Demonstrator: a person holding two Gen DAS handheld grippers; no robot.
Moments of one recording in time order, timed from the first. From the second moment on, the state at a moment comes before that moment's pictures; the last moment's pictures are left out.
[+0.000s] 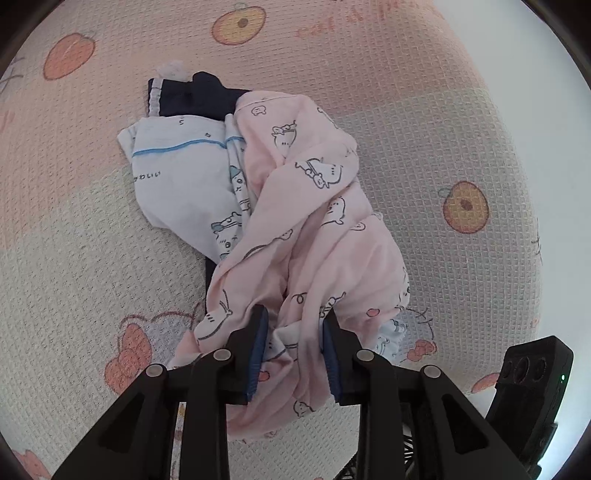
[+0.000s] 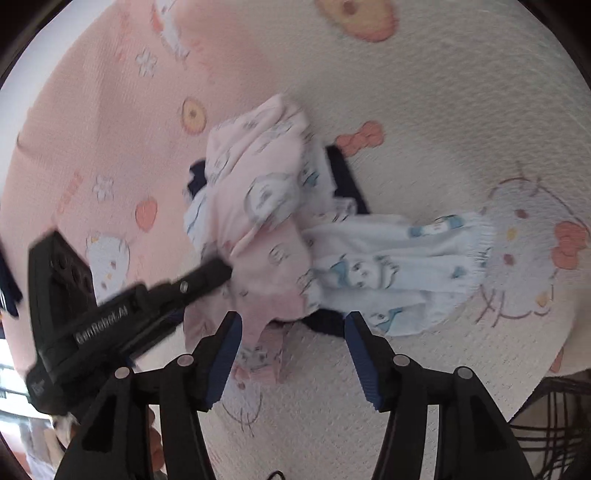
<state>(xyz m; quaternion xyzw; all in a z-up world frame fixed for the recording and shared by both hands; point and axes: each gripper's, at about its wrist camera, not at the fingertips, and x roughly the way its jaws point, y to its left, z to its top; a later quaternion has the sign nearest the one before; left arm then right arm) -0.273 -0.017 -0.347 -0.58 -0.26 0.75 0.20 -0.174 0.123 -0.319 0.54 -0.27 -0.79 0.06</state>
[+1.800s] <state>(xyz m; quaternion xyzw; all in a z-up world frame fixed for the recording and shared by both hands) -0.265 -0.089 -0.324 -0.55 -0.33 0.75 0.16 -0.199 0.028 -0.332 0.52 -0.18 -0.80 0.24</state>
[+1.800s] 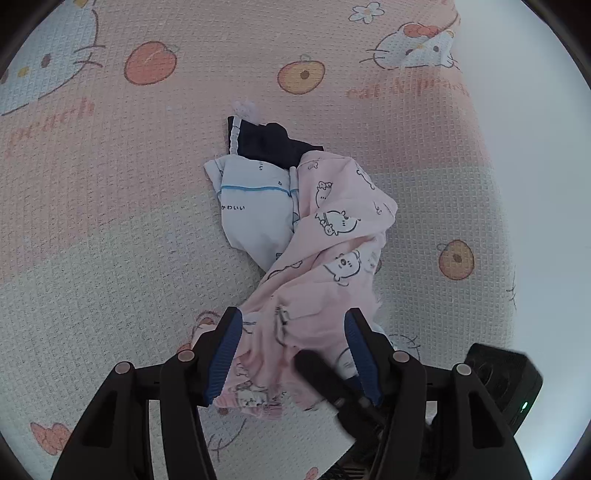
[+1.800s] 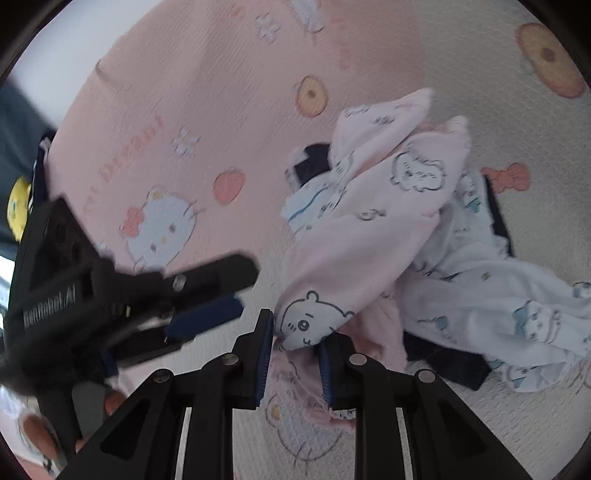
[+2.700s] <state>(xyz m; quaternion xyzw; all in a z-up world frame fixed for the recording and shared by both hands) -0.276 -0.049 -0.361 -0.61 -0.32 0.71 0.15 -0.188 0.110 -0.337 0.55 -0.22 -0.77 0.22</state>
